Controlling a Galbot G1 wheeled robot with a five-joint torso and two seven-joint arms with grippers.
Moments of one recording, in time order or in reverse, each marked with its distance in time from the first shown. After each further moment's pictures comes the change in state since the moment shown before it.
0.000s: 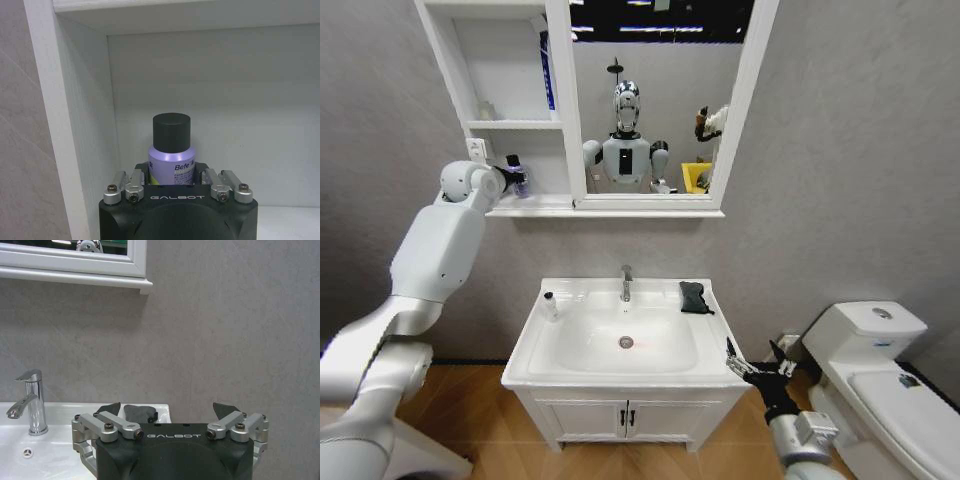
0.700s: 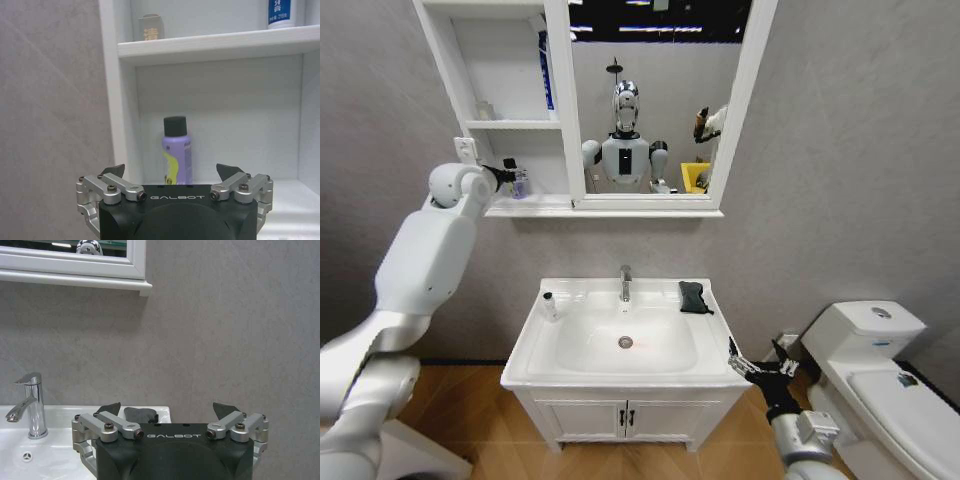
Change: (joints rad) left arm 0.297 0.213 -0.131 -0.495 -0.178 0.001 -0.179; right arm 0.021 -0.001 -0.010 -0.011 0.000 0.000 0.000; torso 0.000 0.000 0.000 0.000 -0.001
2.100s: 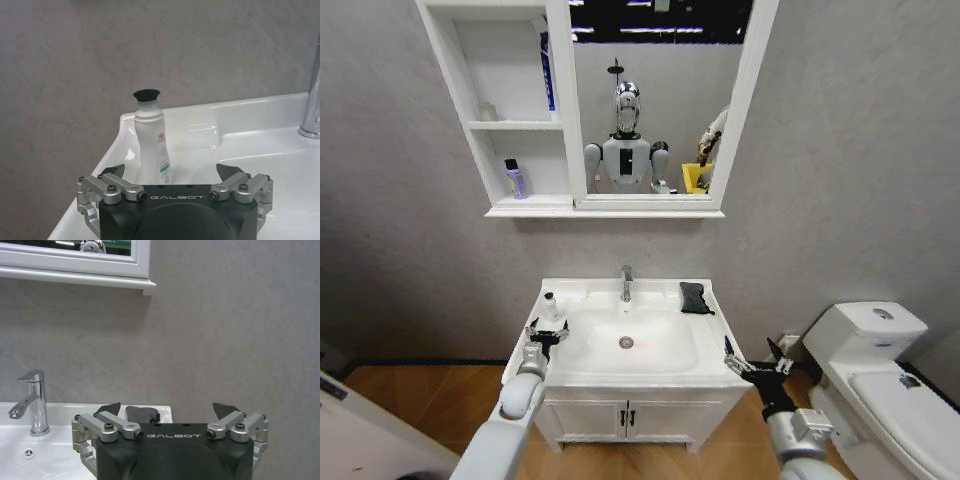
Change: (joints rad) left arm 0.906 -0.492 -0.196 0.096 0.782 -0.560 0.236; right arm -0.006 -0.006 0.004 -0.001 -0.009 -0.001 -0.003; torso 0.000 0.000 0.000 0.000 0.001
